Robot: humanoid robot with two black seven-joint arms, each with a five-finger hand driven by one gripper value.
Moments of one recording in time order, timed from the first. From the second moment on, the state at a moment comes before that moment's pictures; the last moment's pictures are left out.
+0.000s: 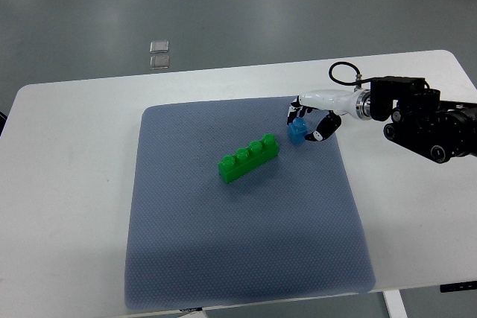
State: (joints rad) left arm 0.04 0.00 -0.09 -0.16 0.07 0.02 0.14; right arm 1.07 -0.33 0.01 0.73 -1.33 0.11 0.28
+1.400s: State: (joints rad) left arm 0.04 0.00 -0.09 -0.16 0.07 0.02 0.14; right arm 1.18 -0.42 0.03 1.01 -1.32 0.07 0.42
